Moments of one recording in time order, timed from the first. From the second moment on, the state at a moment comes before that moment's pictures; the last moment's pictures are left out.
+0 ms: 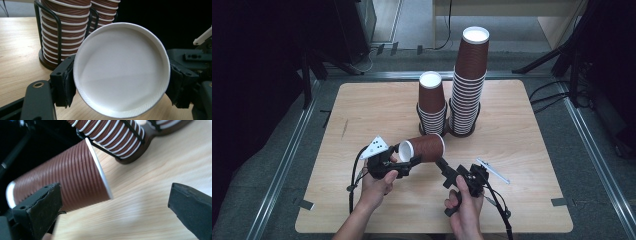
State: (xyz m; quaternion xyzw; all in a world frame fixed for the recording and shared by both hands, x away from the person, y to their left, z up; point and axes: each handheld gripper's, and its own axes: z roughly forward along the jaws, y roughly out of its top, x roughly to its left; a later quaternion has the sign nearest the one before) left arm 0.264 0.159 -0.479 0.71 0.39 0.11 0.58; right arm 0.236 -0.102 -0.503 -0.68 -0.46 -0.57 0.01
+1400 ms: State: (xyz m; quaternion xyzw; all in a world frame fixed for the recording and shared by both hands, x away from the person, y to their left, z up) left arm 0.256 0.139 -0.484 0.72 0.37 0.12 0.57; right arm 0.269 -0.065 -0.521 -0.76 -0.16 -0.54 0.31
